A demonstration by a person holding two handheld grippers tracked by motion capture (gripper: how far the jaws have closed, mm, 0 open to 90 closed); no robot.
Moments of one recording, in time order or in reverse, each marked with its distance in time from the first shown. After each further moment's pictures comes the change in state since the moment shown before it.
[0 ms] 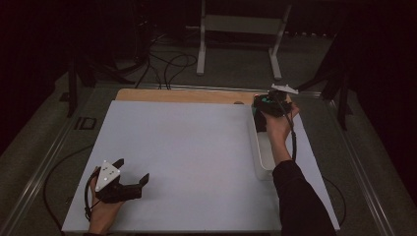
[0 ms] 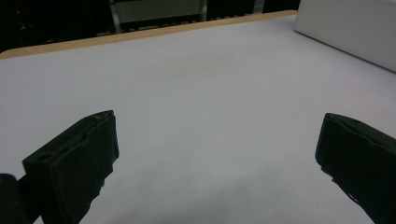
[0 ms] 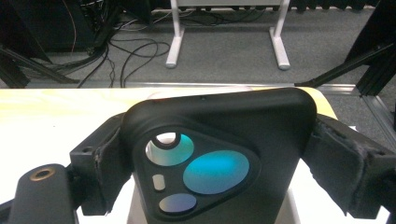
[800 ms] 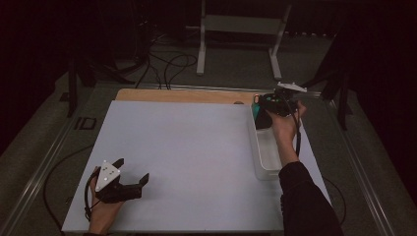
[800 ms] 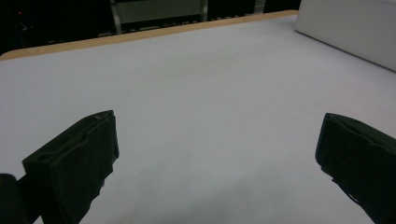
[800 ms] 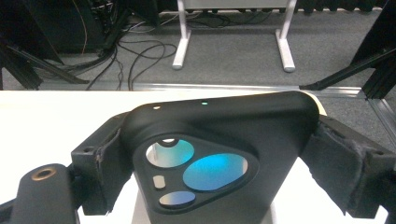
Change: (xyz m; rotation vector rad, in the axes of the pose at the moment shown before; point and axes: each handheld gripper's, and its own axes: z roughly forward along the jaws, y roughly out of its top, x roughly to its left) left arm 0.000 0.001 0.000 0.001 0.004 0.004; right arm -0.010 0.011 -0.023 0.001 0.033 0.002
